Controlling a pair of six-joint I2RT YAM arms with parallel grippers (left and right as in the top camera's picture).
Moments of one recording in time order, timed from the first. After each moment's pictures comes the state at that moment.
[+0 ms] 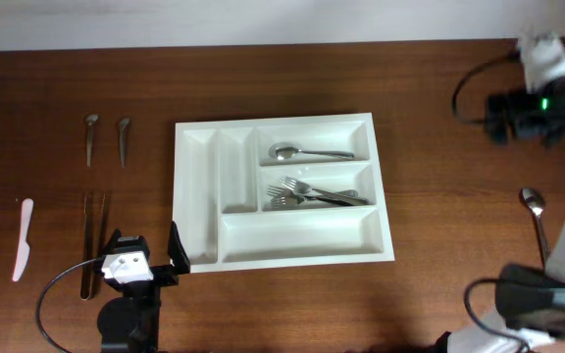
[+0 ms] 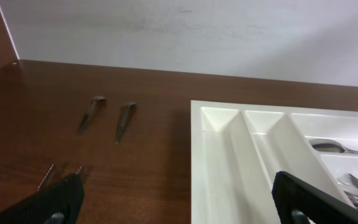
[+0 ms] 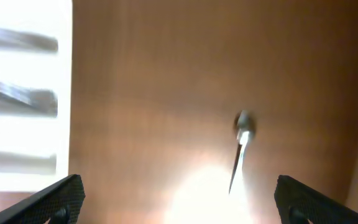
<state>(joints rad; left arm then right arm) -0.02 0.04 0.05 -0.16 -0.10 -0.08 -0.26 1.80 2.22 -1.69 0.00 -0.40</state>
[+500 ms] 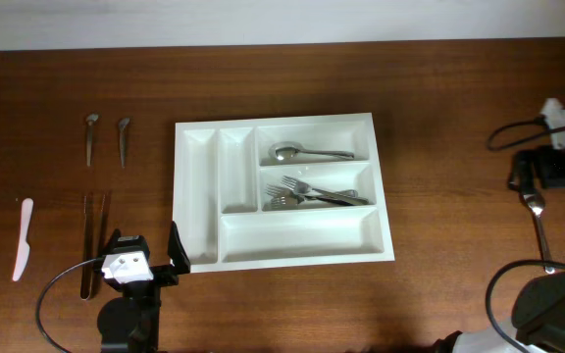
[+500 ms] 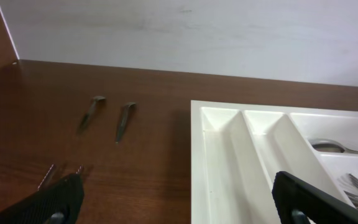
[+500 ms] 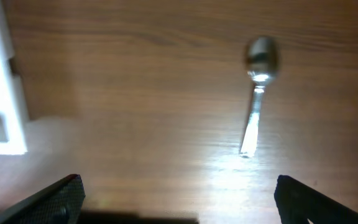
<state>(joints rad) -0.02 0.04 0.05 -0.16 -0.10 -0.08 -0.55 1.74 1.82 -1.53 -0.07 -0.56</state>
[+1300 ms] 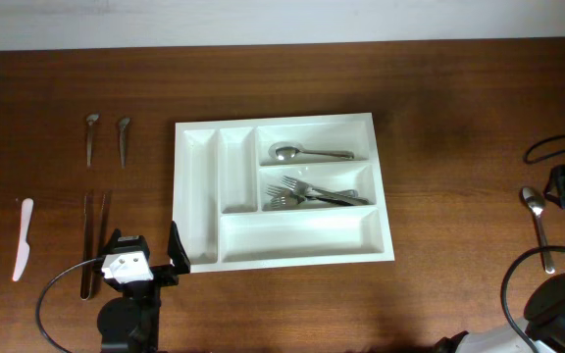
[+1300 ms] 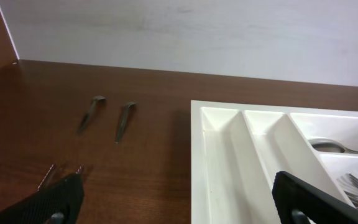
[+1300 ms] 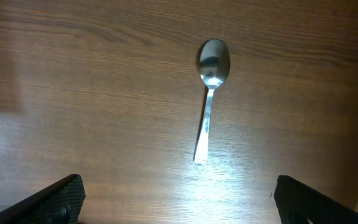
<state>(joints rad) -0.02 0.04 0.05 -0.16 -0.10 -0.08 -0.71 1.77 1.80 -1.44 -0.10 -0.82</state>
